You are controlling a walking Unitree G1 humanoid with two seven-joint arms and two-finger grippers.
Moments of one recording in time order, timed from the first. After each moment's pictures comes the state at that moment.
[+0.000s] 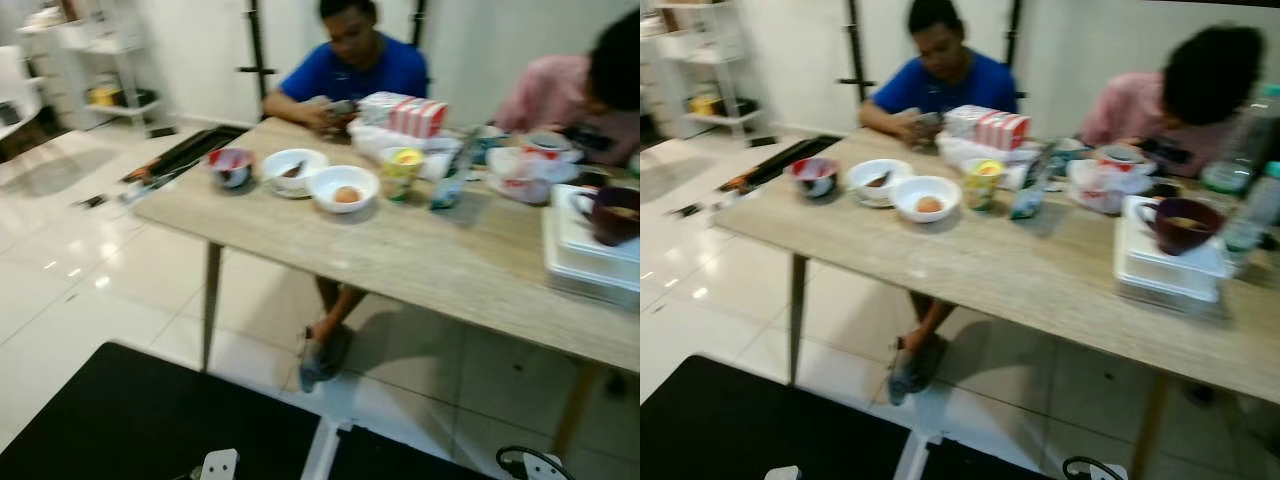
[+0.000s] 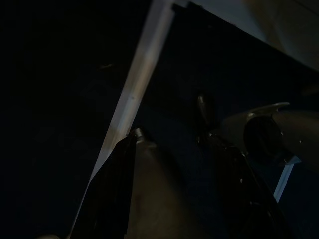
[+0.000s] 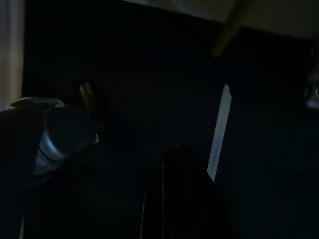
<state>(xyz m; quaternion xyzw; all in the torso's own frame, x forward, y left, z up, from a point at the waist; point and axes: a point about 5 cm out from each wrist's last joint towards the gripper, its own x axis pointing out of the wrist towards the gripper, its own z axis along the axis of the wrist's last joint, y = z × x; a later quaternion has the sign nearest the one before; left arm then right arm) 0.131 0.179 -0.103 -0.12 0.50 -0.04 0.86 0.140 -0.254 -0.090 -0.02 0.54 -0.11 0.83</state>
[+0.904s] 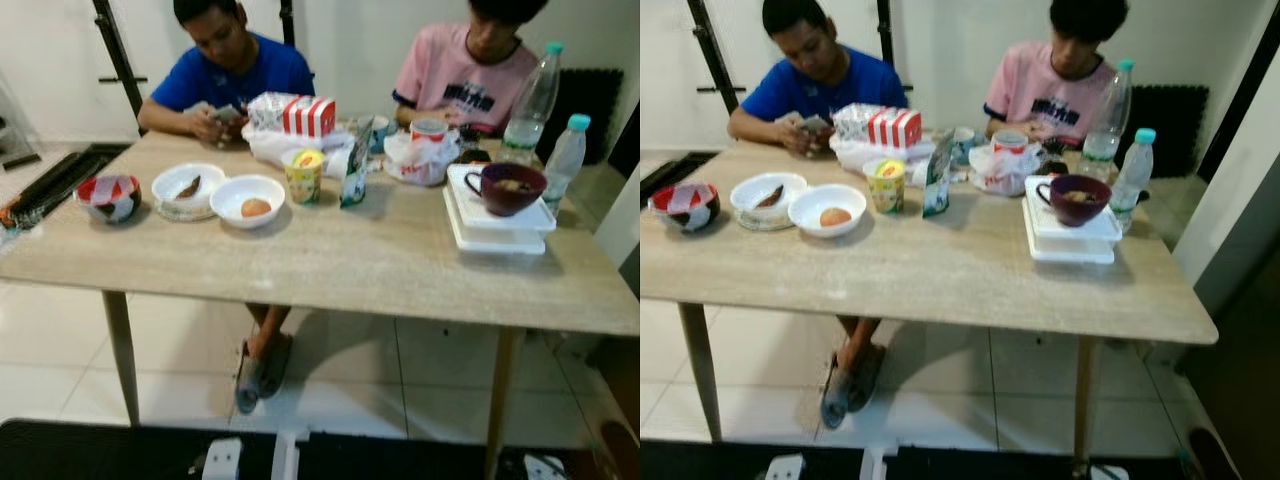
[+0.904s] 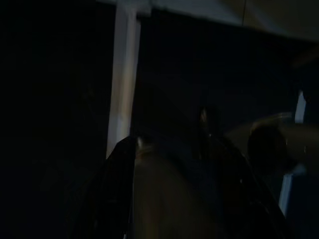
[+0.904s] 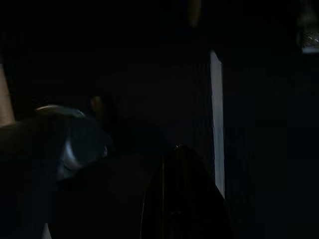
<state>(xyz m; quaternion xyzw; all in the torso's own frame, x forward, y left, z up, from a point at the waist) 0.127 0.177 -0.104 -0.12 0.50 -0.04 0.86 0.140 -0.250 -0.091 -0.01 0.54 -0.11 0.84</state>
